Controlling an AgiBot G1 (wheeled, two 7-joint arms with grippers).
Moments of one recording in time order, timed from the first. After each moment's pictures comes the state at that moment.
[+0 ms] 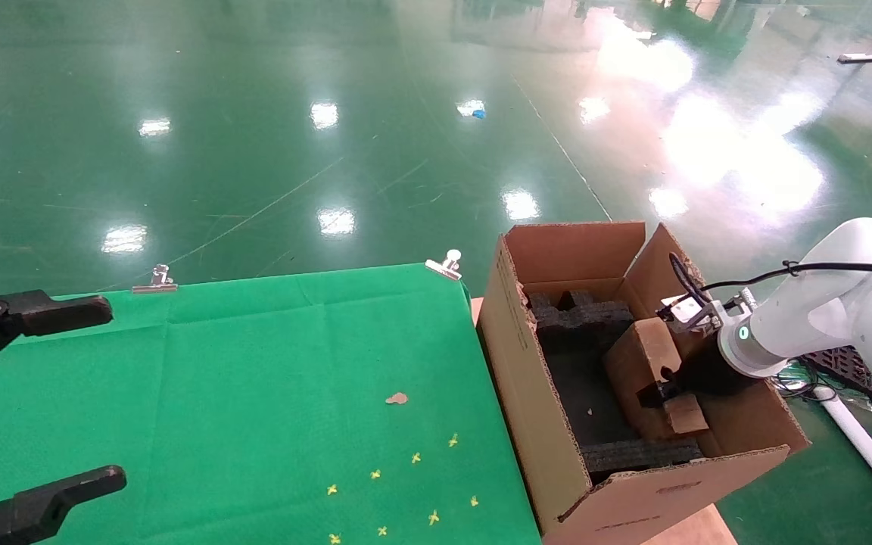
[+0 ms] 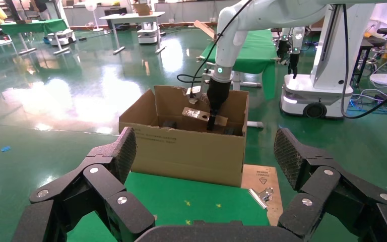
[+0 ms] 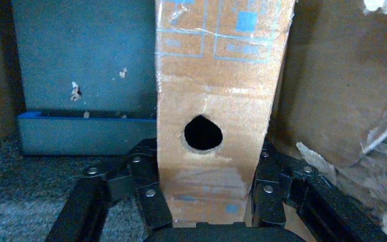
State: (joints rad) left arm -1.08 0.61 0.30 -1.28 0.72 1.49 -0.18; right arm 1.68 -0.94 -1.80 0.01 -1.14 -1.06 0.91
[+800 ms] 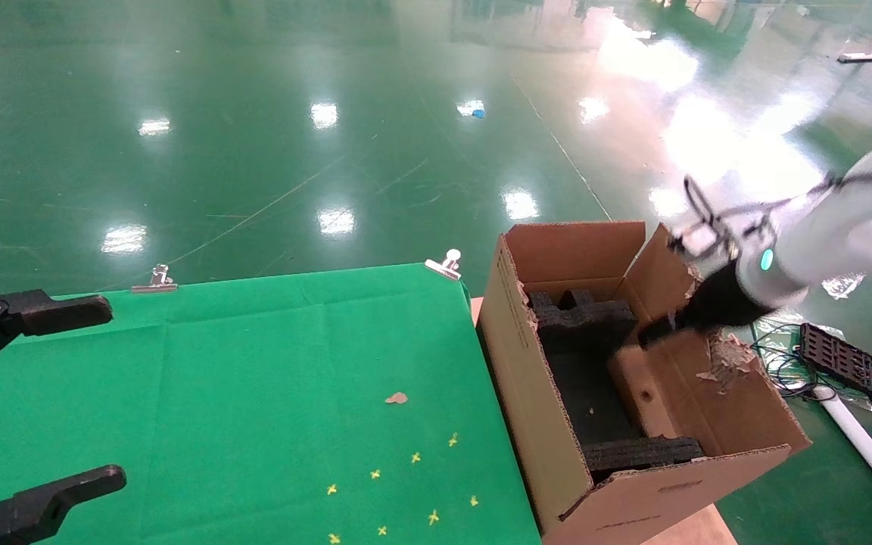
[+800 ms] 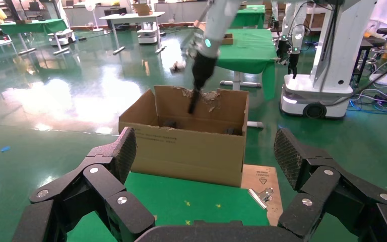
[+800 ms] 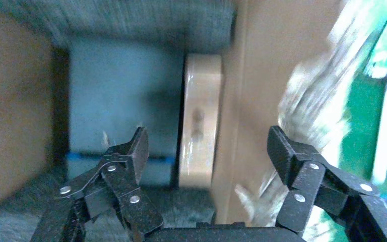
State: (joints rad) left arm -1.08 0.60 0.30 -1.28 0.72 1.49 -0.18; right arm 1.90 -0.94 -1.81 0.01 -1.16 -1.12 0.86
